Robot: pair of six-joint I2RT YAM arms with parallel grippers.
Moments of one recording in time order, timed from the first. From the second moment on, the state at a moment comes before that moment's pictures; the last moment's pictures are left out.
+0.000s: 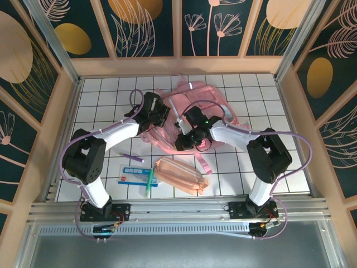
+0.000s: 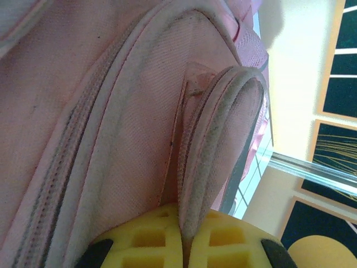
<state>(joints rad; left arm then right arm) -0.53 1.75 1.13 -0.02 0.07 -1.56 0.72 1.74 1.14 -0.49 -0.52 0.34</state>
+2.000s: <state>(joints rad) -0.55 1.77 1.10 0.05 0.15 -1.56 0.73 1.48 0.62 0.29 0.00 -0.84</state>
